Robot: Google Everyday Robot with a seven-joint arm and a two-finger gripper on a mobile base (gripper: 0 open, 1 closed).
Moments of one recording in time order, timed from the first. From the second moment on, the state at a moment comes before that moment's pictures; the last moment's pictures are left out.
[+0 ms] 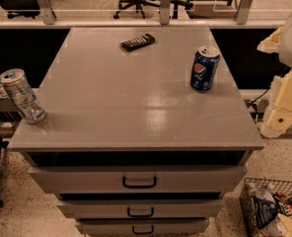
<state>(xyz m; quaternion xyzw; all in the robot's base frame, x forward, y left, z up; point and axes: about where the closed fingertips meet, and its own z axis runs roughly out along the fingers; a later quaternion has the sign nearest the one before) 0.438 -0.217 0.976 -0.60 0.78 -0.03 0.16</state>
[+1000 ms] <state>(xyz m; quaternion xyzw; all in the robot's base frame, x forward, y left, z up) 0.503 -0.236 0.953 -0.56 0.79 -0.04 0.23</state>
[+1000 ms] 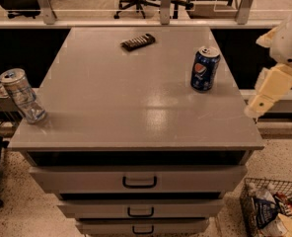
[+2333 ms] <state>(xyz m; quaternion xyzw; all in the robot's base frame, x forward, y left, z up) 0.622 -0.207 0.885 -0.49 0.75 0.10 0.43</state>
